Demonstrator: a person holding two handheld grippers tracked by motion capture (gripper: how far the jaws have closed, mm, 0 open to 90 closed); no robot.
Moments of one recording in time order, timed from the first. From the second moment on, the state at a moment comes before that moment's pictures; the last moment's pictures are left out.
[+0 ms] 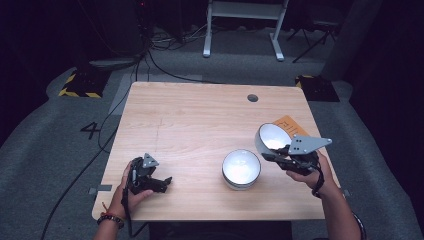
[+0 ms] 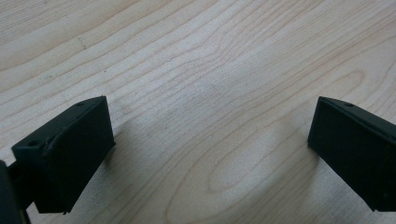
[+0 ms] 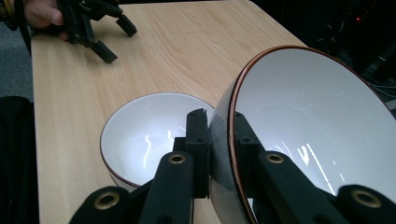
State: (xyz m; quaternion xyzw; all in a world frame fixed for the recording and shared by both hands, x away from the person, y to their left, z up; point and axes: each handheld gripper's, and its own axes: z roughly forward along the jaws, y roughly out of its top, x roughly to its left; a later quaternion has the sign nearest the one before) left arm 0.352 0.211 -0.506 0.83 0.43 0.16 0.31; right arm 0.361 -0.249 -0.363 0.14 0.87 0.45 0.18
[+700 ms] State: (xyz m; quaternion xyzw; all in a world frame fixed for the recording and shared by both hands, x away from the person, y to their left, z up) left arm 0.352 0.211 -0.506 0.83 0.43 0.16 0.31; right arm 0.376 -0.290 -0.377 0.22 0.85 0.43 0.21
